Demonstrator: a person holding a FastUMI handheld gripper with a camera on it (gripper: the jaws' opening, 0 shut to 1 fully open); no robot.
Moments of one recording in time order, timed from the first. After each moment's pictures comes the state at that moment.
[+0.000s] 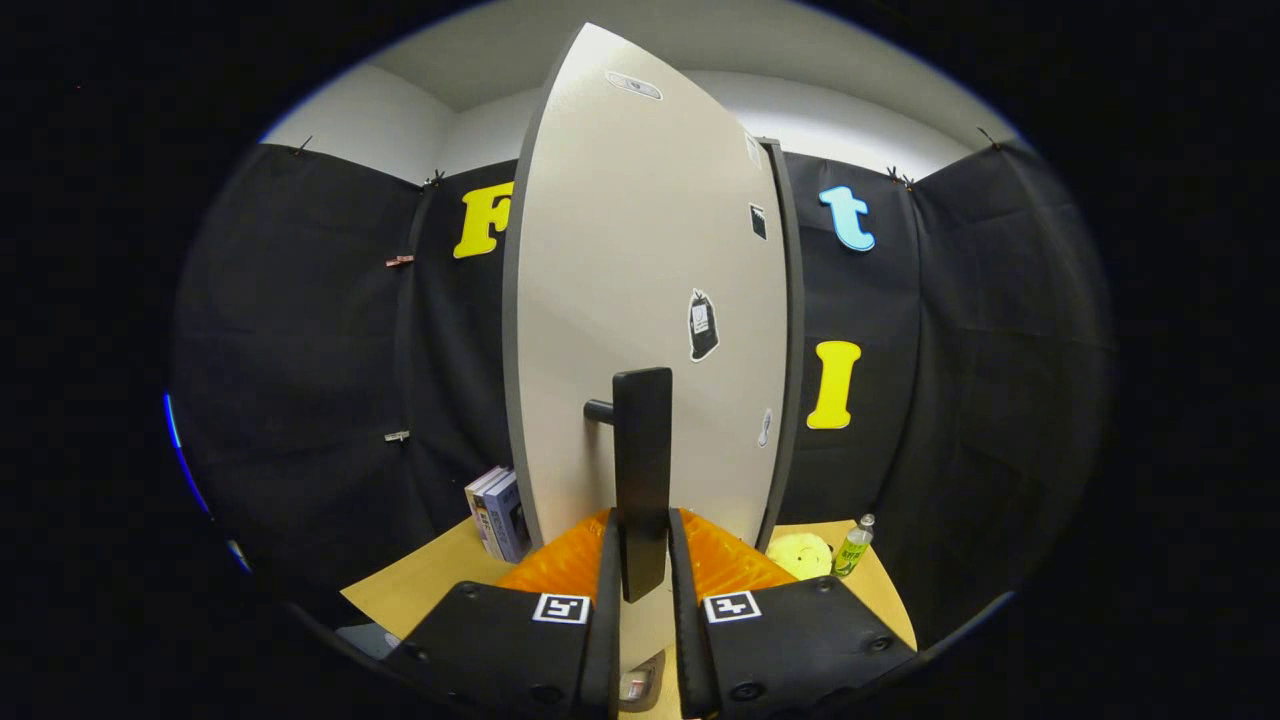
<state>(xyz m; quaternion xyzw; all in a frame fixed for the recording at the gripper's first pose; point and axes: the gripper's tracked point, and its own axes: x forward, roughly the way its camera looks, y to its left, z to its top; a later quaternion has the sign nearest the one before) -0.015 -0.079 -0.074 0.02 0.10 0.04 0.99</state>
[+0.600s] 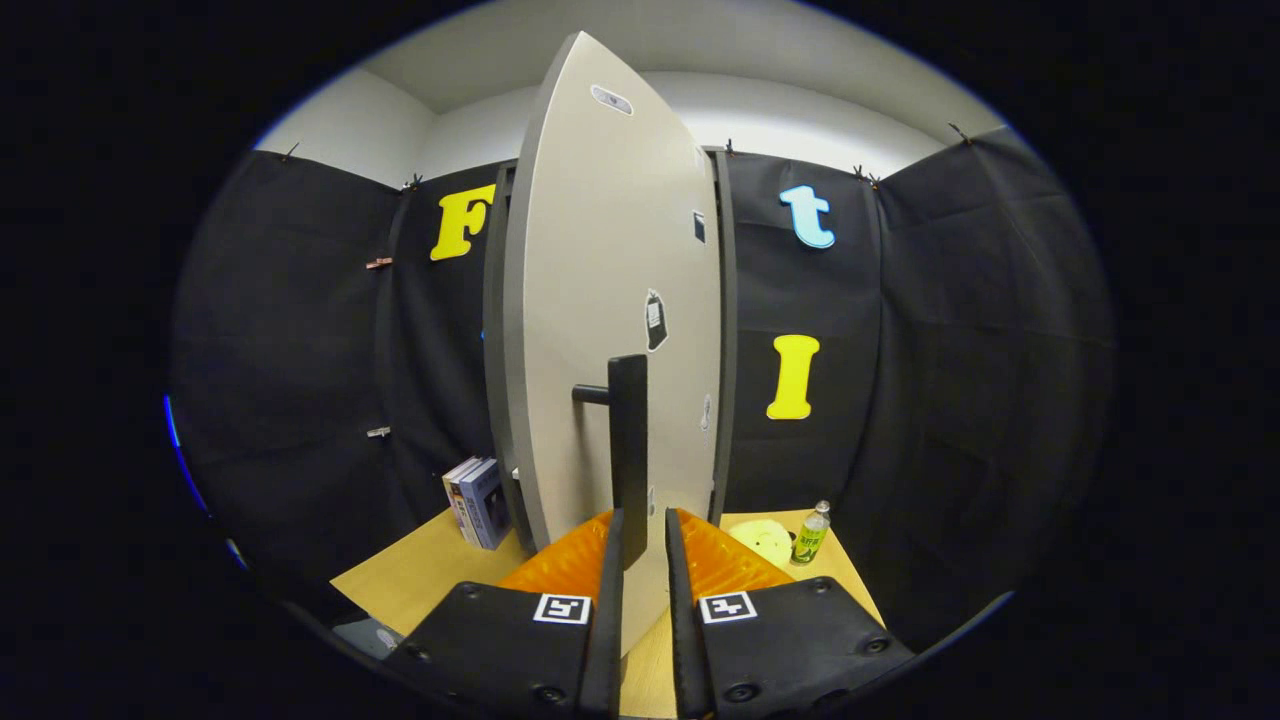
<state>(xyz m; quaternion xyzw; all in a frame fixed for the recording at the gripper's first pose) -0.066 -0.136 -0.068 0.02 0.10 0.01 0.99</state>
